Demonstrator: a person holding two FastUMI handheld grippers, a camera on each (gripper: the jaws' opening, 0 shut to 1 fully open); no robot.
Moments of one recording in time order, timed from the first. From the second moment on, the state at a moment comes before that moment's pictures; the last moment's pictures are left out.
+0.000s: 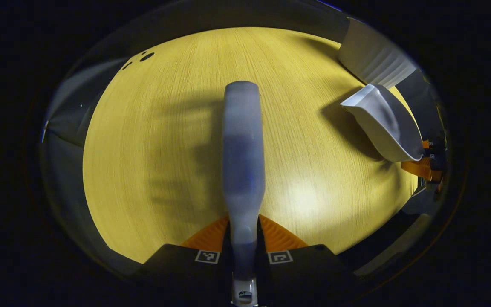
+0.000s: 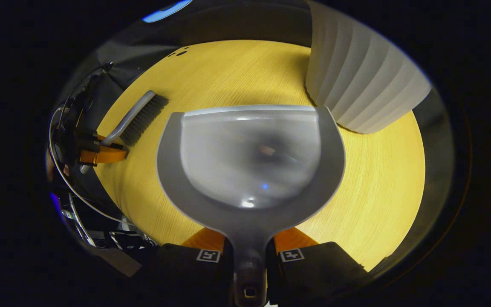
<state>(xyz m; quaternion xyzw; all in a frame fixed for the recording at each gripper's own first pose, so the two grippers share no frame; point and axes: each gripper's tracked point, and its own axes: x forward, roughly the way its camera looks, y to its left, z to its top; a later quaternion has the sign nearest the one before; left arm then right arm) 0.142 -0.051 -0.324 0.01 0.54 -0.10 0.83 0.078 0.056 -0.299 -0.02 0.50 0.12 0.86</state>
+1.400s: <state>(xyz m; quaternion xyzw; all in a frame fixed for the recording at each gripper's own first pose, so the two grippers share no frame) 0.142 -0.095 -0.170 0.06 0.26 -0.11 0.96 0.054 0.035 -0.110 0.04 0.24 0.17 0.95</state>
